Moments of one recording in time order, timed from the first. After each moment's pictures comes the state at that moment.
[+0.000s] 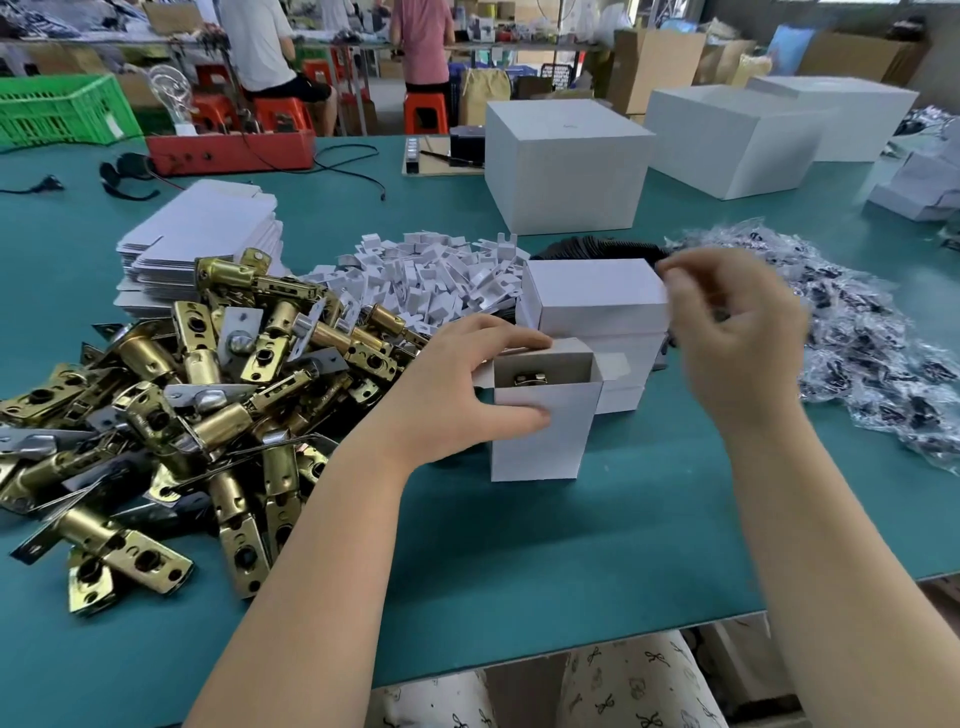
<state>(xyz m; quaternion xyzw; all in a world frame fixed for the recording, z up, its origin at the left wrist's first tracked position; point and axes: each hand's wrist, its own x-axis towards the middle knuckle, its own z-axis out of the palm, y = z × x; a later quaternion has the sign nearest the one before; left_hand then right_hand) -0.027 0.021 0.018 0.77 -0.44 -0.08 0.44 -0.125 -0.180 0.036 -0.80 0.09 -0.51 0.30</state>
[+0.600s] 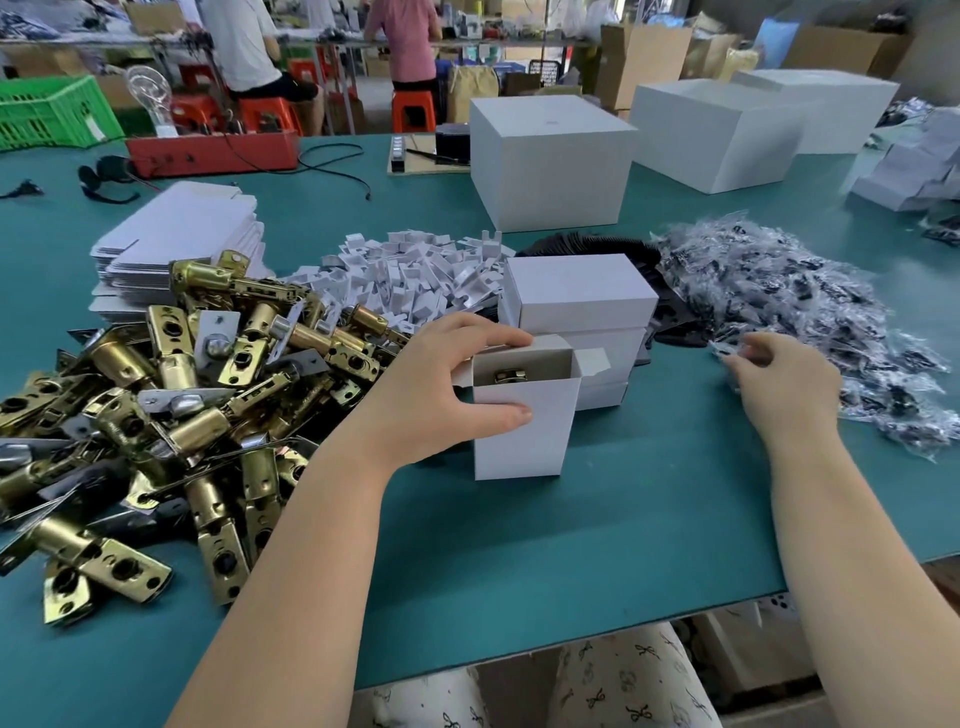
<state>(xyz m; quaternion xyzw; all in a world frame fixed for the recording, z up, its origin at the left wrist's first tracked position) -0.025 0.022 0.016 0.77 -0.45 -0.08 0.45 -0.147 -0.289 -0.031 -0.84 0.42 -0.27 0.21</state>
